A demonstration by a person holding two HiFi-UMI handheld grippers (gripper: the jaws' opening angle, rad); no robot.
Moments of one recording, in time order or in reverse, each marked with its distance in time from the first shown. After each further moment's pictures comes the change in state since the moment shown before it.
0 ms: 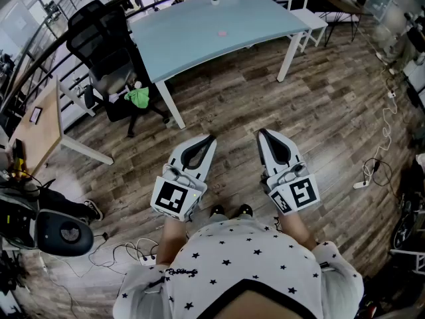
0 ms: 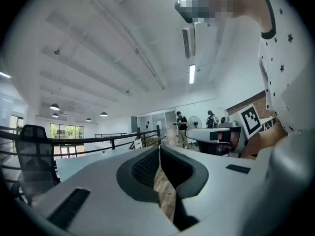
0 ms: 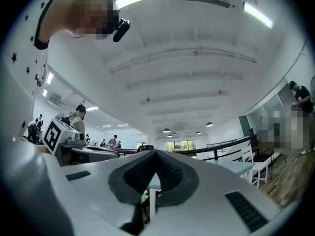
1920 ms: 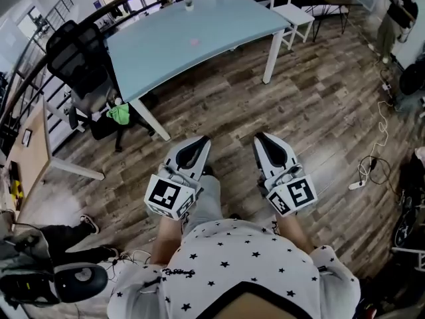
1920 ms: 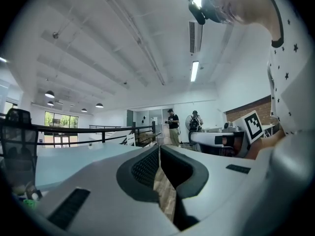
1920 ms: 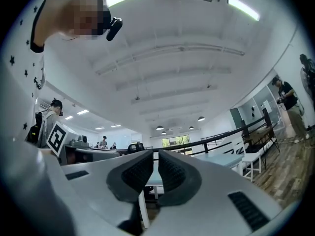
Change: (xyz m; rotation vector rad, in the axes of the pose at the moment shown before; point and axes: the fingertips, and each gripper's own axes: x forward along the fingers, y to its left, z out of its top) left arm 0.133 -0.024 -0.015 -0.083 0.050 -0.037; right arm -0.019 -0.136 -0.025 0.092 0.031 -0.050
